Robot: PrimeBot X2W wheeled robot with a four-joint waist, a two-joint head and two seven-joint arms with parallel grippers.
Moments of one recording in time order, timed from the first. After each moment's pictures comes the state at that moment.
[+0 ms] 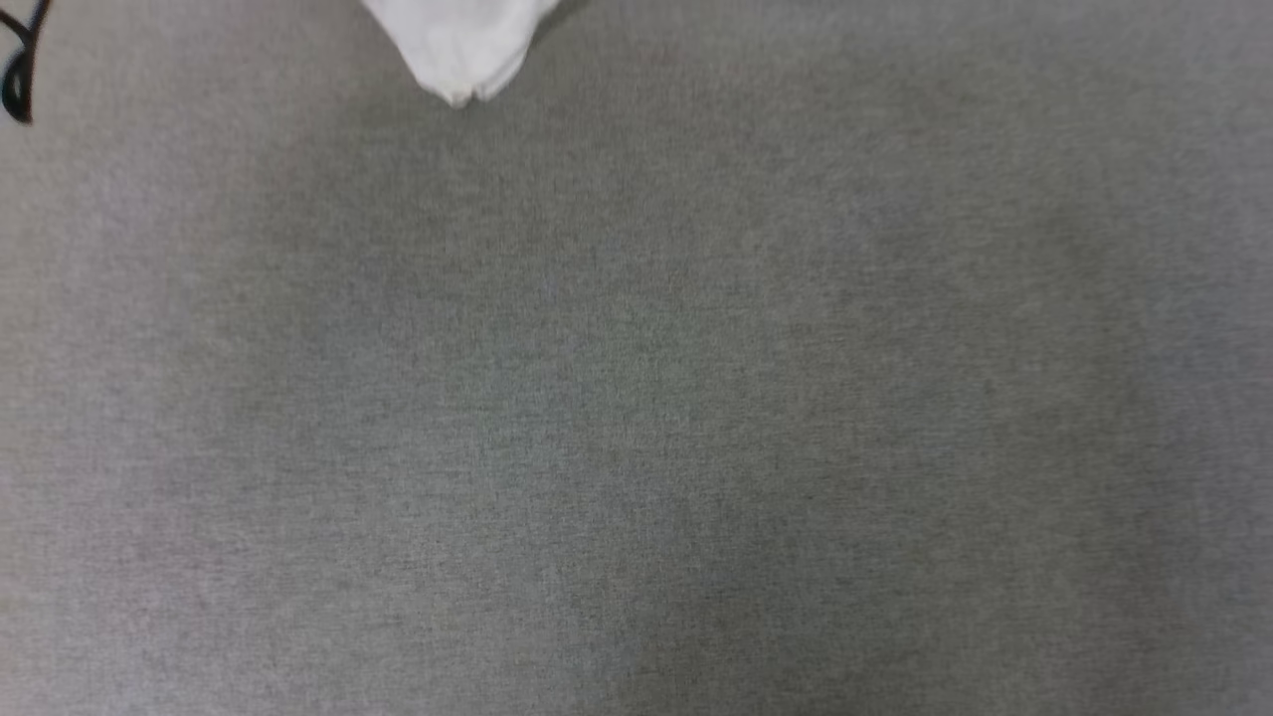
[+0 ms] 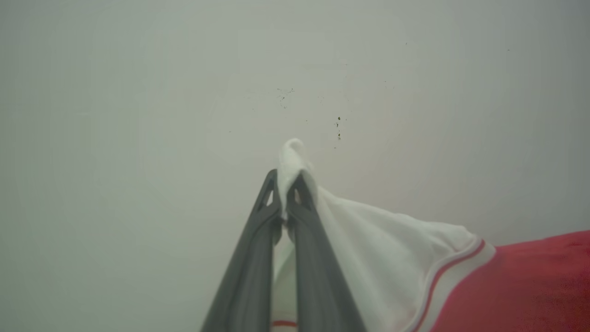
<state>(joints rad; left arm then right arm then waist) -1.58 0.42 -0.38 0.70 -0.55 0.06 -0.15 -1.58 -0.26 0.23 0.82 0.34 0.13 0.12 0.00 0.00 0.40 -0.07</state>
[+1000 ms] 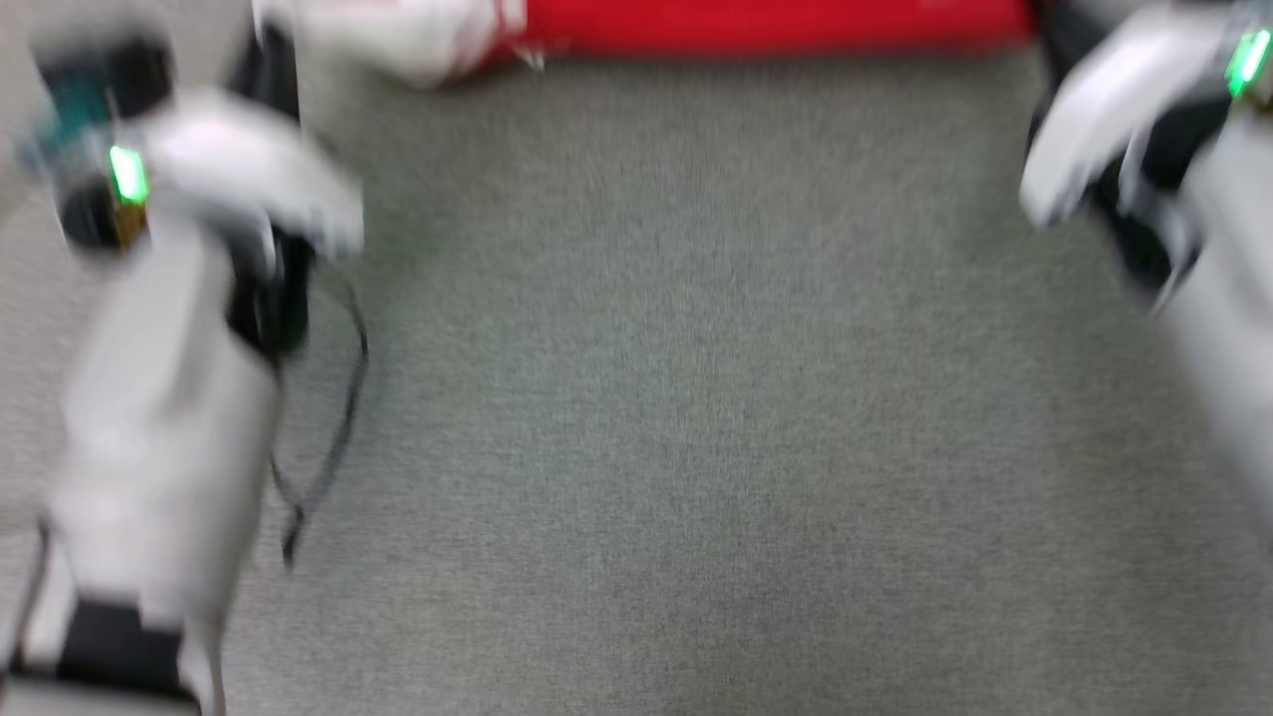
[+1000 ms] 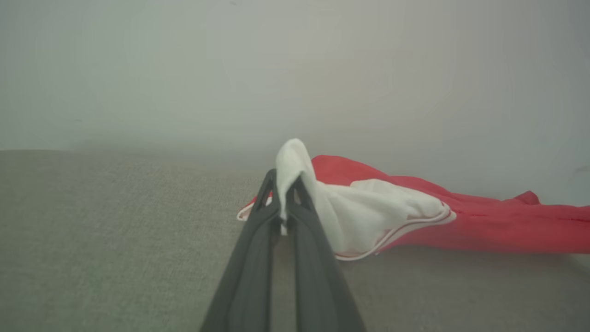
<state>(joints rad) -1.00 0.30 -0.34 0.85 -0.70 -0.07 -0.26 -1.15 -0.31 0.59 0.97 0.66 0.13 -0.10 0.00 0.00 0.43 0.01</state>
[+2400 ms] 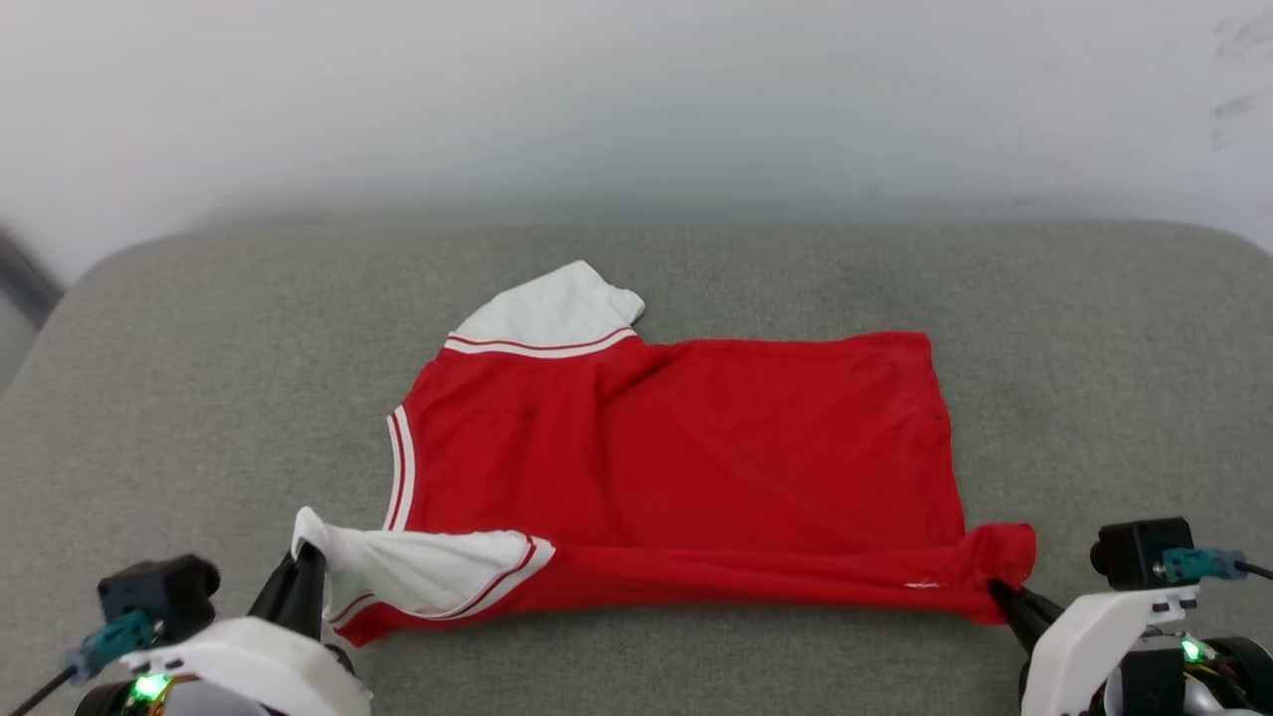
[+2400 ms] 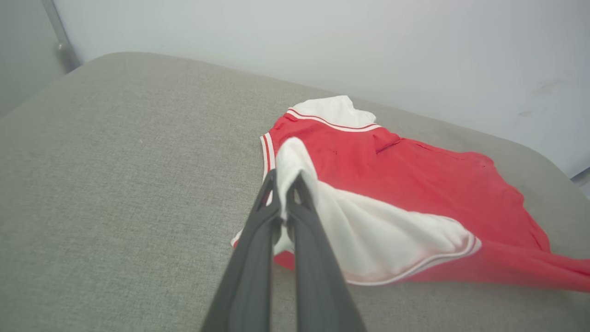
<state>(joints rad) 0.10 0.52 -0.28 -0.21 -0.77 0.35 0.06 0.02 -0.20 0.03 0.05 0.37 0.13 0.49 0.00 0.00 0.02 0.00</state>
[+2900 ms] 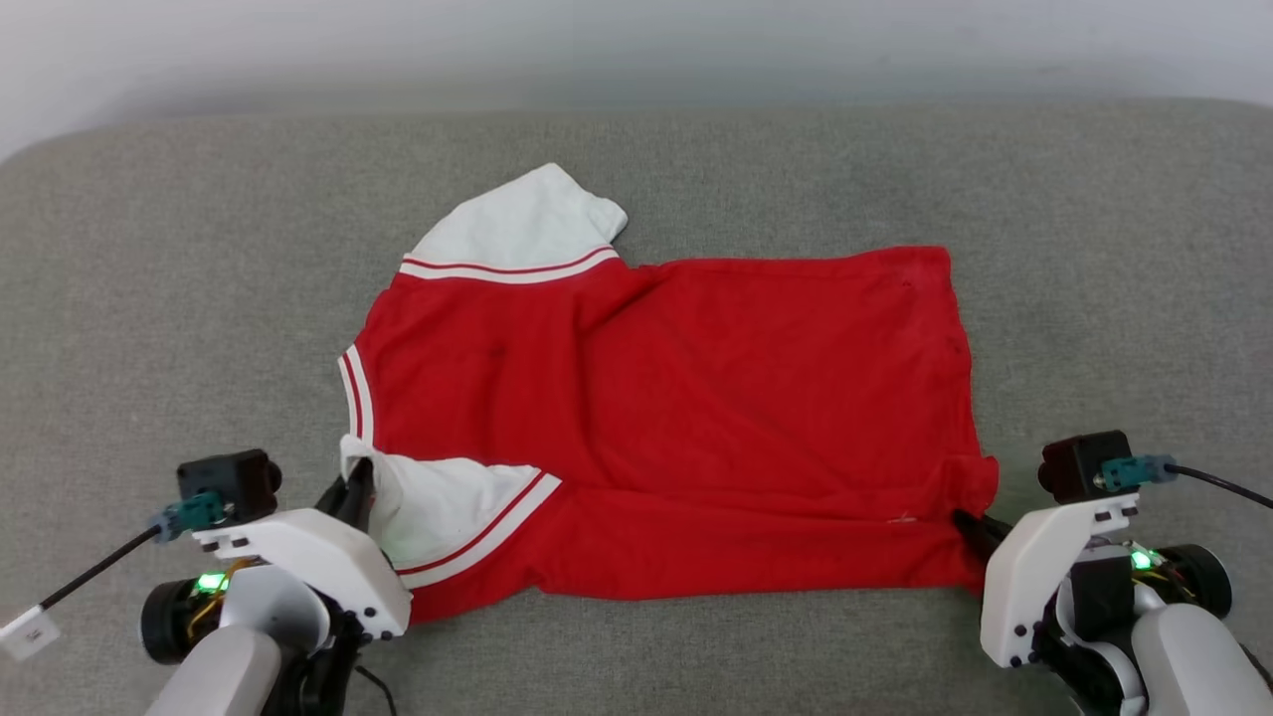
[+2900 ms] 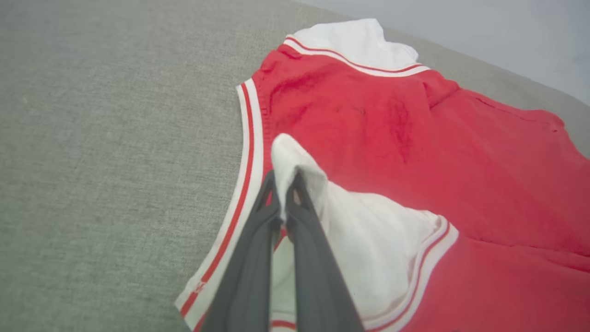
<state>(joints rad) -0.20 0.44 -0.36 0.15 -0.78 0.23 0.08 -0.19 -0.21 0.12 0.25 0.34 0.13 0.49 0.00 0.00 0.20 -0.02</state>
